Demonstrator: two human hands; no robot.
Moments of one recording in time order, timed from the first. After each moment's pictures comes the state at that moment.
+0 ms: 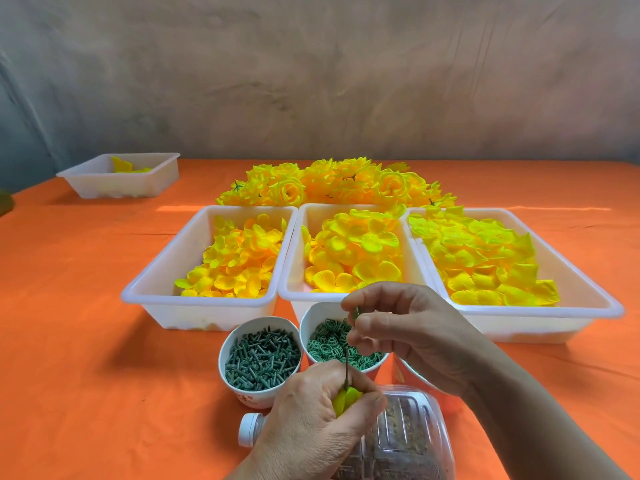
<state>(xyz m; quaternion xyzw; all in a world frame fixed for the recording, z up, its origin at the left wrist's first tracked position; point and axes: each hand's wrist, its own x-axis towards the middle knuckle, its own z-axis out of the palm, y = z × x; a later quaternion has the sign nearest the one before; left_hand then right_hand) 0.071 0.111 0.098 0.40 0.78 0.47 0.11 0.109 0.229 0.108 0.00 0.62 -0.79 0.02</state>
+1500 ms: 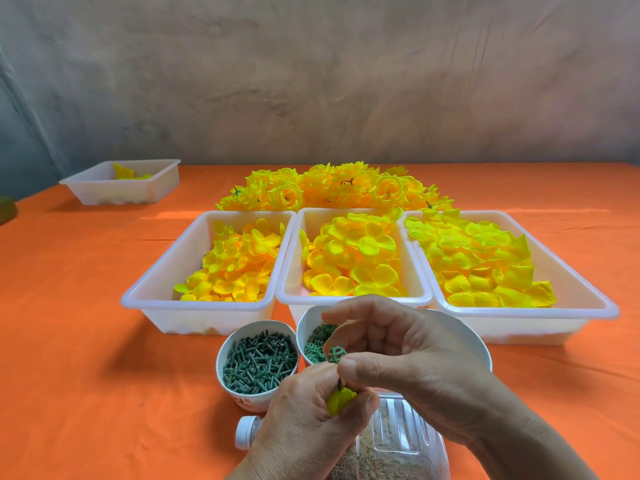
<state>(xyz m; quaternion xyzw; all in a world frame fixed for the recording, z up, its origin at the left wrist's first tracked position) 0.086 0.061 0.036 0.33 0.78 0.53 0.05 0.137 0.208 0.115 -0.07 0.65 -0.76 0.01</state>
